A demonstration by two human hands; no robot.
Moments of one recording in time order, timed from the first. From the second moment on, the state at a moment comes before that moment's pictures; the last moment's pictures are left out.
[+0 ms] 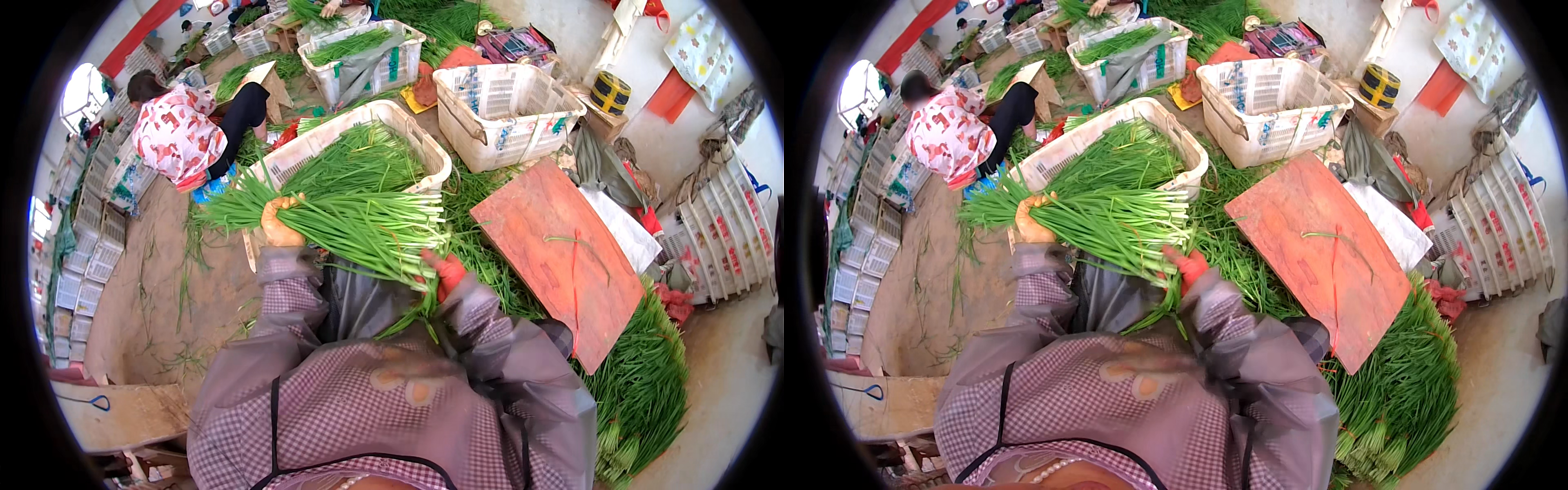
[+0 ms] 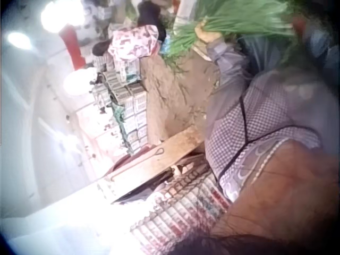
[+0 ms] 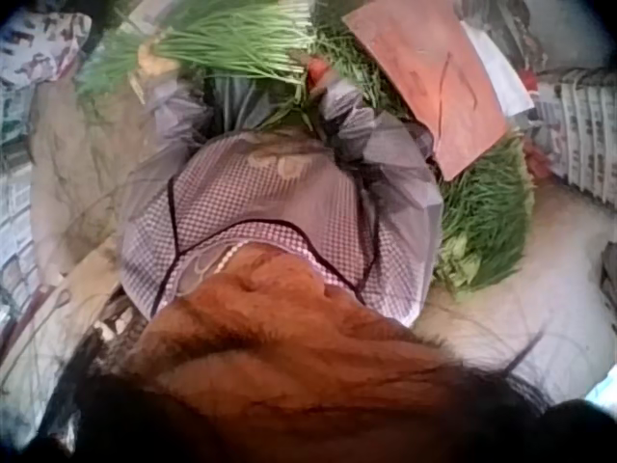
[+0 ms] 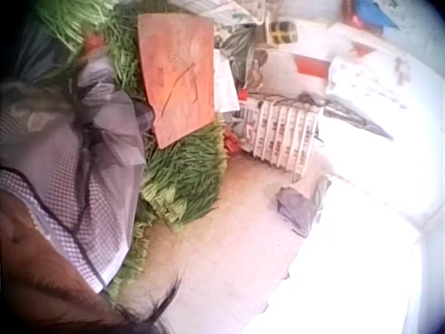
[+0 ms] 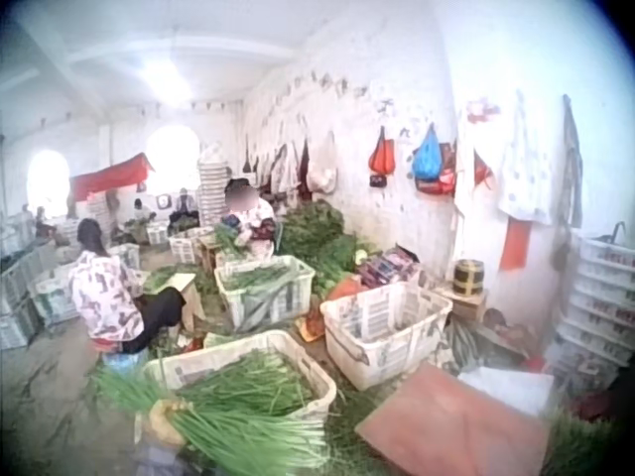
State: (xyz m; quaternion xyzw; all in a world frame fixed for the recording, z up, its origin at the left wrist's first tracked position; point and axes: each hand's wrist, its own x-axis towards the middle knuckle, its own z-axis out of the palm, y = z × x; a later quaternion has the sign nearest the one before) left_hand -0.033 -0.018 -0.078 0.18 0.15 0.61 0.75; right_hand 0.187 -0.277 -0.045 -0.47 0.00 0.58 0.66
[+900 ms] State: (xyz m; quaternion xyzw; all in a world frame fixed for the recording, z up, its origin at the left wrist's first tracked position) left_hand -0.071 -0.019 -0.045 0.16 0.06 0.62 0.77; right_hand 0.277 -0.296 -0.137 -0.51 -0.05 0.64 0.58
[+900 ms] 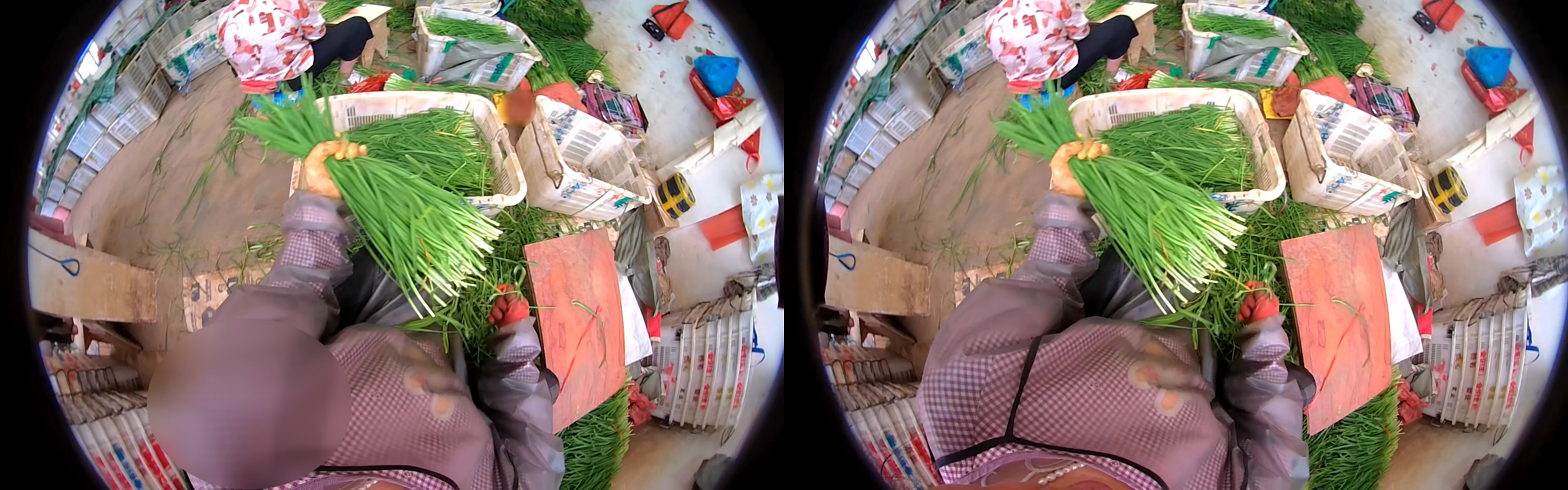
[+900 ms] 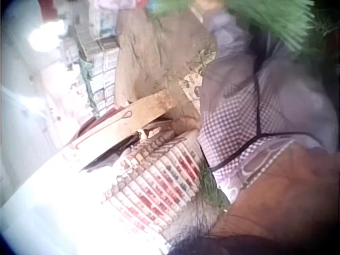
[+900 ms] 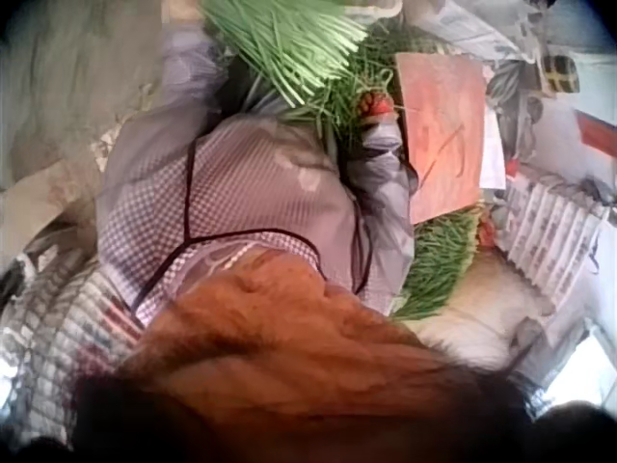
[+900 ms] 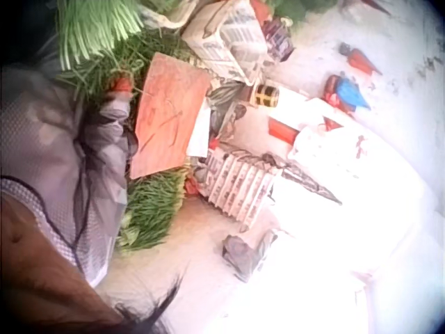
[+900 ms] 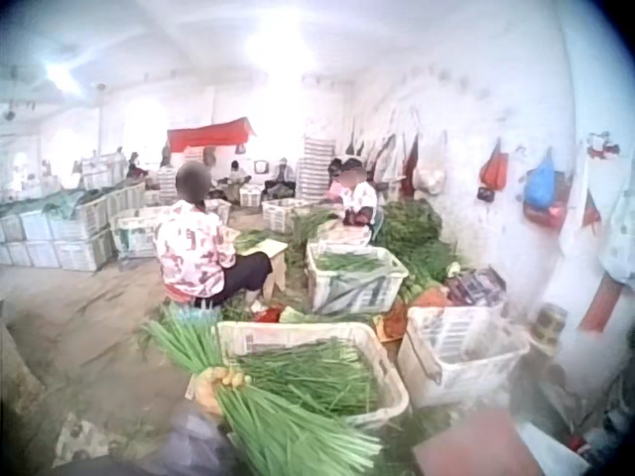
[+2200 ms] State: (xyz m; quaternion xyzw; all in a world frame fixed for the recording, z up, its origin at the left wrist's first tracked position) left_hand -0.020 -0.038 0.013 0.35 -0.27 0.40 0.80; right_hand 0.211 -0.242 -0.041 -0.75 -0.60 0.27 0.04
